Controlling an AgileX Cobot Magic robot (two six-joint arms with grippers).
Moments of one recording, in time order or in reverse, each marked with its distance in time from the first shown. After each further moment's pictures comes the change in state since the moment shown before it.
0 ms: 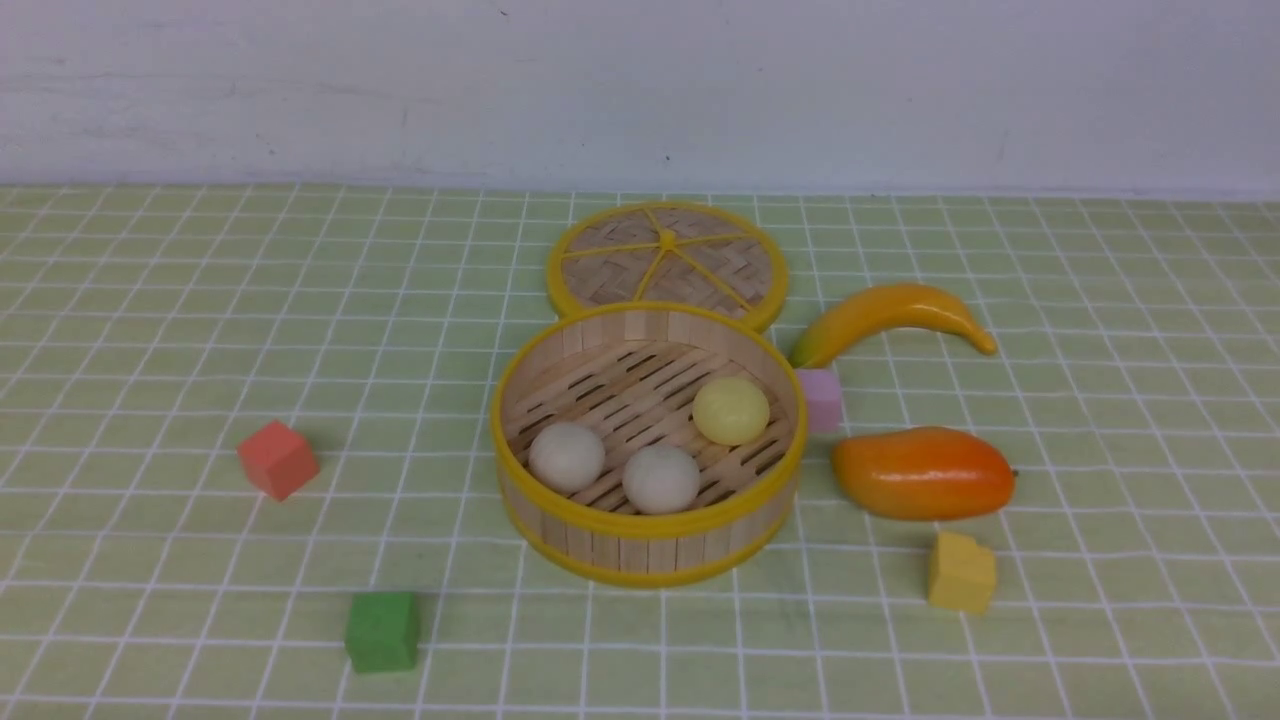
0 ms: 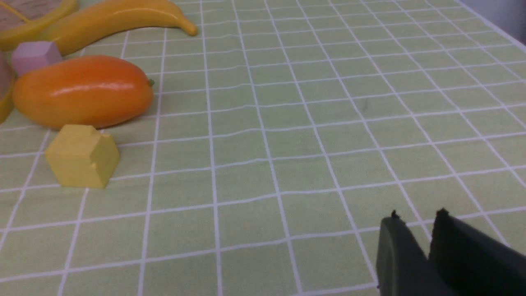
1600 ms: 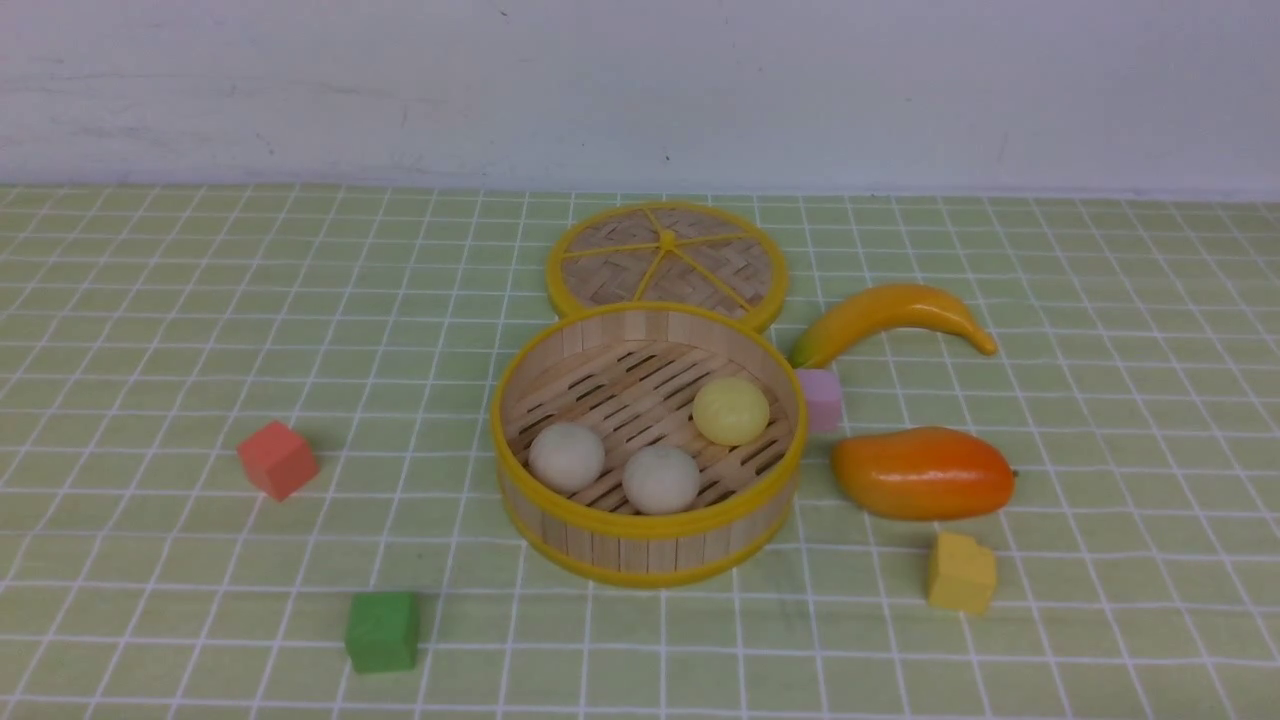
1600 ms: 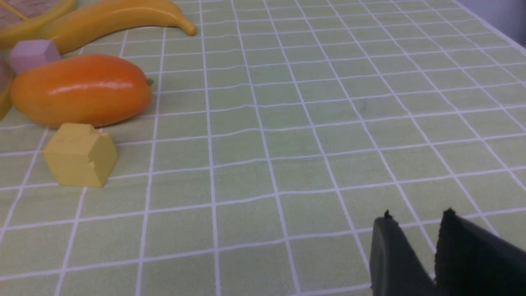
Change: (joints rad) right arm 0.000 0.000 0.000 -0.003 0.000 -0.003; left arm 0.001 0.000 0.000 -0.003 0.000 0.001
